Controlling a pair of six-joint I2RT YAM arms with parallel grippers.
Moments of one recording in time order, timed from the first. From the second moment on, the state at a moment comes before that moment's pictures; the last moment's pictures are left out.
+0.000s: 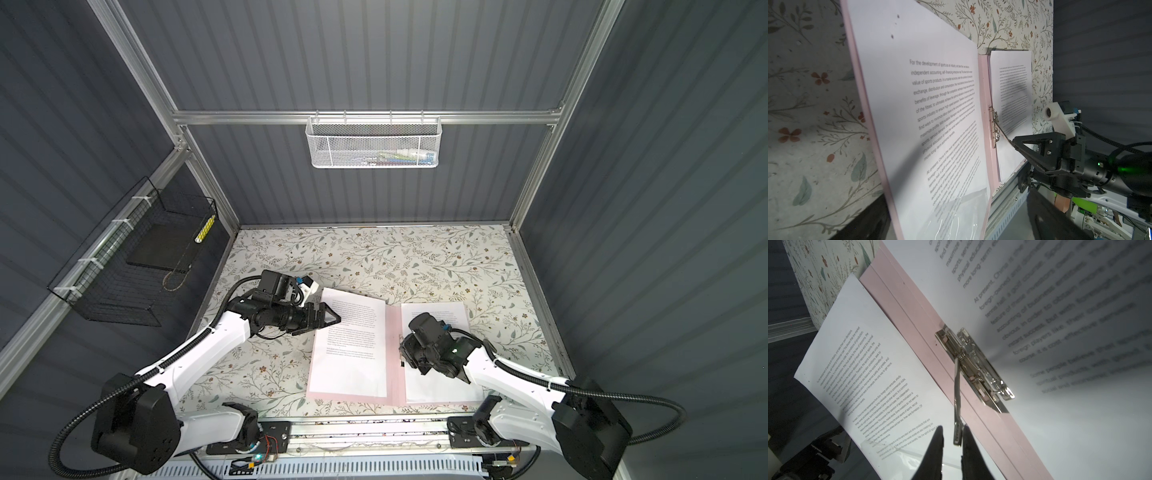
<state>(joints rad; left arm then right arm) -0.37 1.27 0.87 -0.62 0.61 -0.40 0.77 1.12 0.50 -0.29 -0.09 1.59</state>
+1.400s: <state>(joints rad) -0.35 1.29 0.79 -0.50 0.59 -0.64 0.66 1.33 0.62 -0.16 -0.11 1.45</state>
